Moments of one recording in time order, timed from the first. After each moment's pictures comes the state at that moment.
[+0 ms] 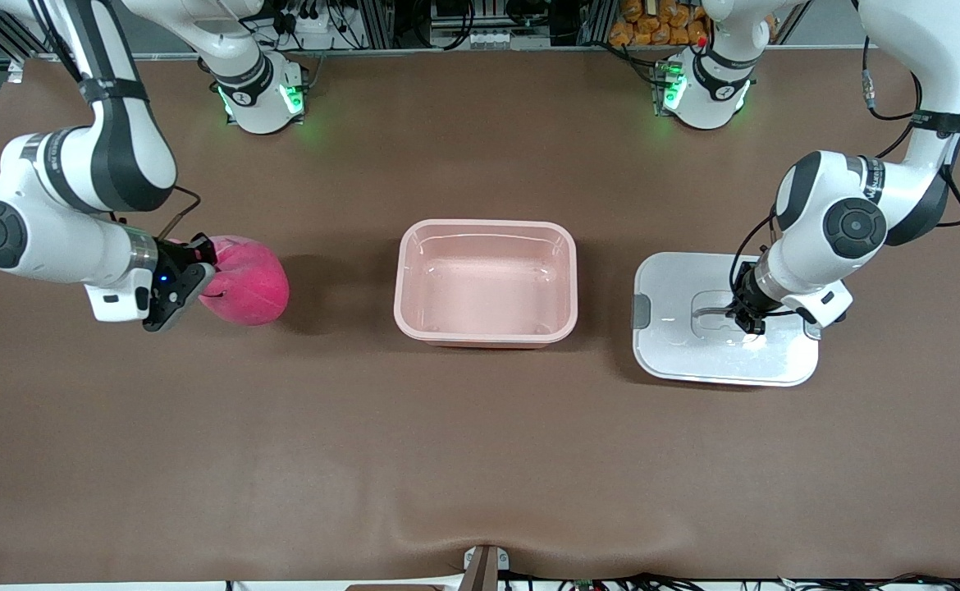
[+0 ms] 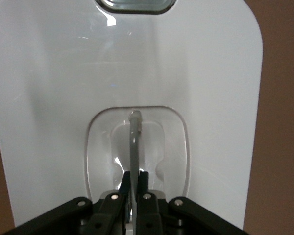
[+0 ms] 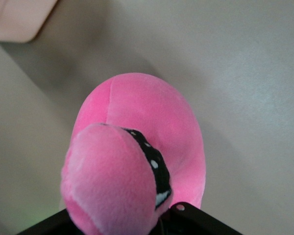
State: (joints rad) left arm 0.33 0.26 -0.49 -2.08 0.22 2.25 -1.76; right arm 0.01 0.16 0.08 -1.92 0.13 1.83 -0.72
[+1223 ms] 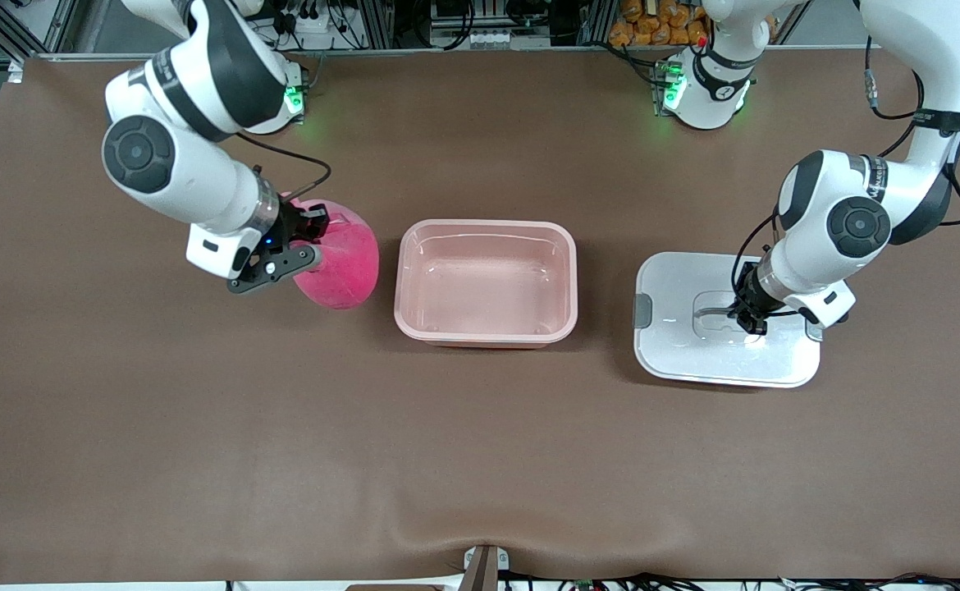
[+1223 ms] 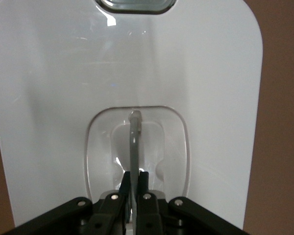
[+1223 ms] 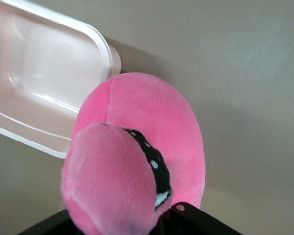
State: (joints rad) left arm 0.33 0.26 -0.49 -2.08 0.22 2.25 -1.74; right arm 0.04 0.15 0.41 -1.76 0.13 1.77 0.11
